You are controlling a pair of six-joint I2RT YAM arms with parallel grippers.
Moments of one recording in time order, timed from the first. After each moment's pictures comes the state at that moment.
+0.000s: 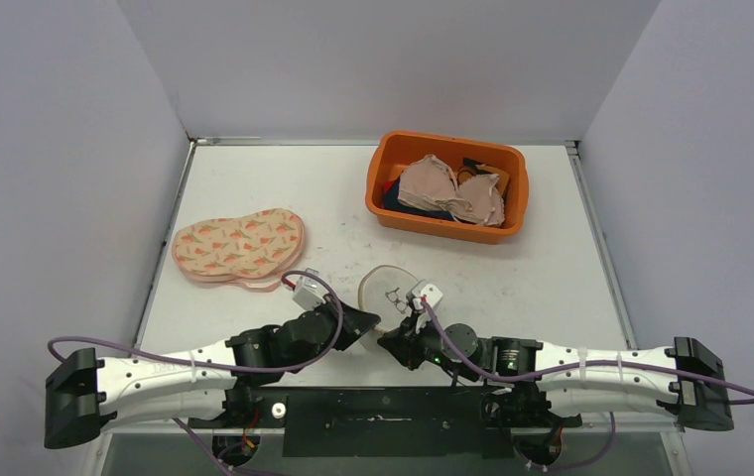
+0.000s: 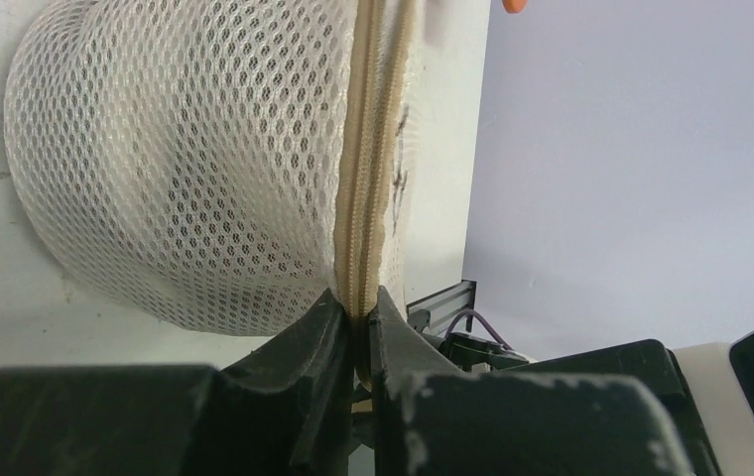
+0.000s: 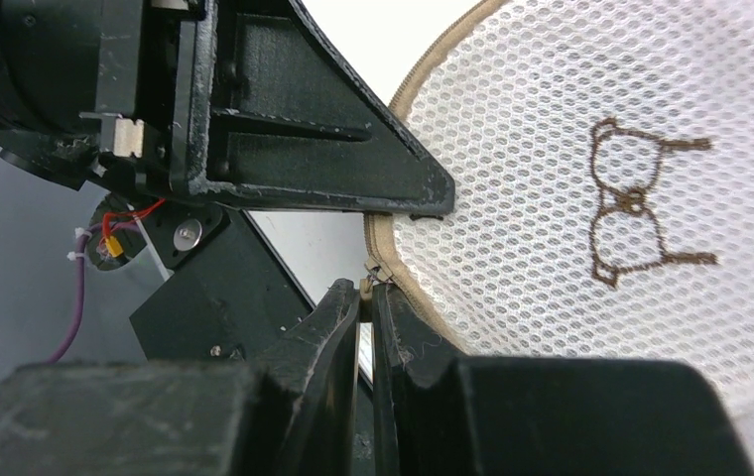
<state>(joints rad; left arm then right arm) -1.24 0.88 0.43 0.00 -0.49 -1.50 1.36 0.89 0.44 0.11 0.30 0.49</state>
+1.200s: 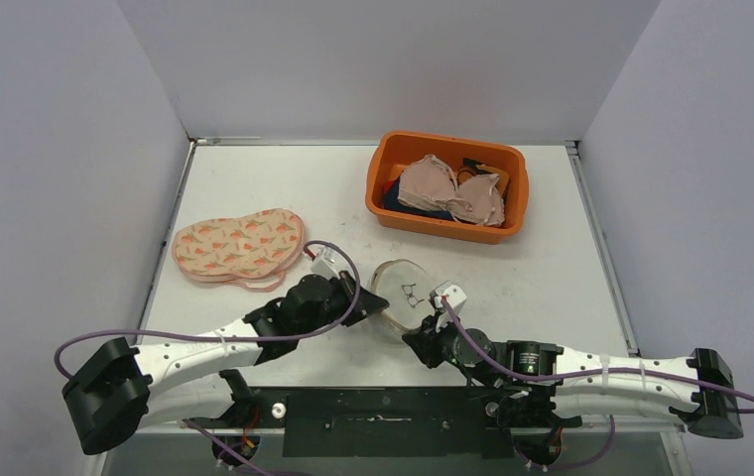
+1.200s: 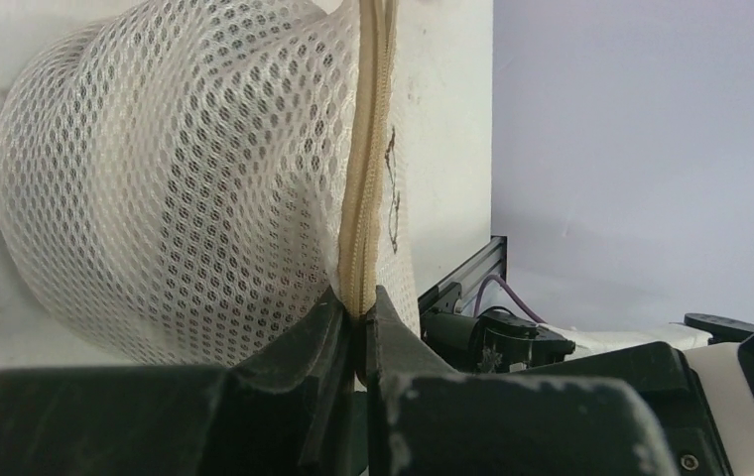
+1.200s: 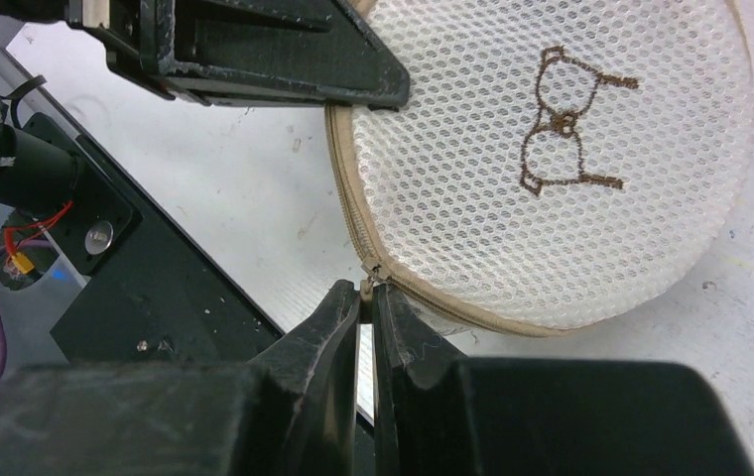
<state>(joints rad) -0.96 1.07 0.45 0.22 -0.08 -1.25 1.36 0.73 0.41 -0.12 0.44 0.56</state>
